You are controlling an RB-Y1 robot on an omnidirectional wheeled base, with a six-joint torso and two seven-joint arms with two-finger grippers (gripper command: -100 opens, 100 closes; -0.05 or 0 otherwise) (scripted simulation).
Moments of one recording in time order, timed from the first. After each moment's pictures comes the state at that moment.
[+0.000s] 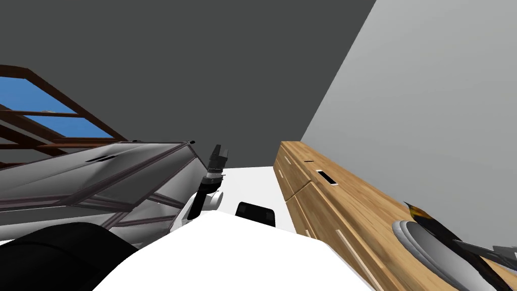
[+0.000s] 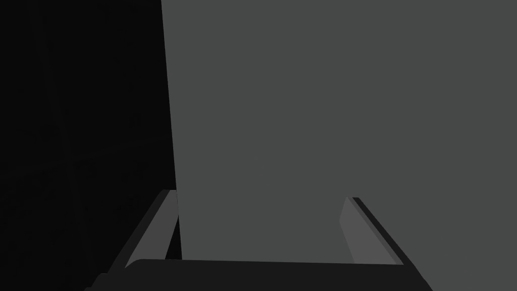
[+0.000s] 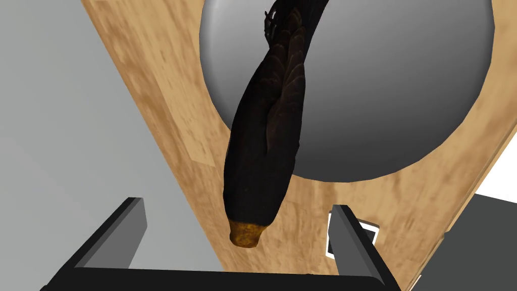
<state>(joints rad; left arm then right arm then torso) 0.55 -0.02 0.00 -2.27 -0.09 -0.50 0.04 0.64 -1.88 0.34 -0.74 0.17 -0.76 0.01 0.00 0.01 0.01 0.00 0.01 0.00</state>
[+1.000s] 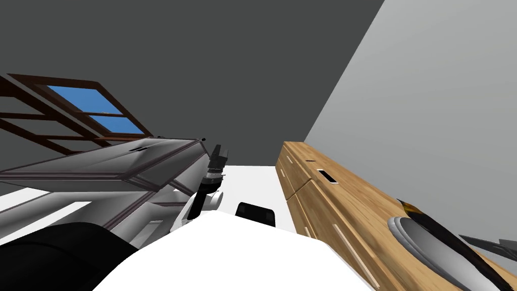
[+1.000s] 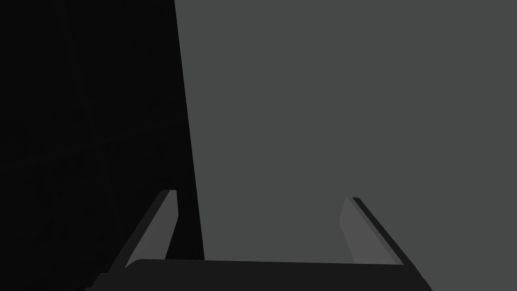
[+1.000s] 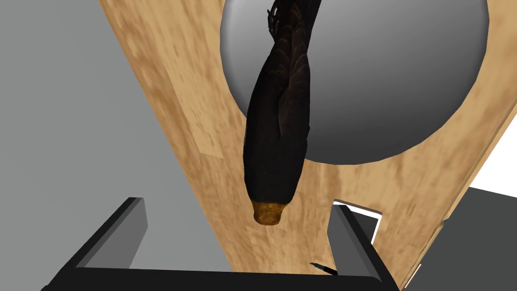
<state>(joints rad) 0.55 -0.02 0.00 -2.27 -0.09 -0.50 0.04 0.69 -1.96 0.35 -0.74 0.14 -0.78 -0.10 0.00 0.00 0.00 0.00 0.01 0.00</state>
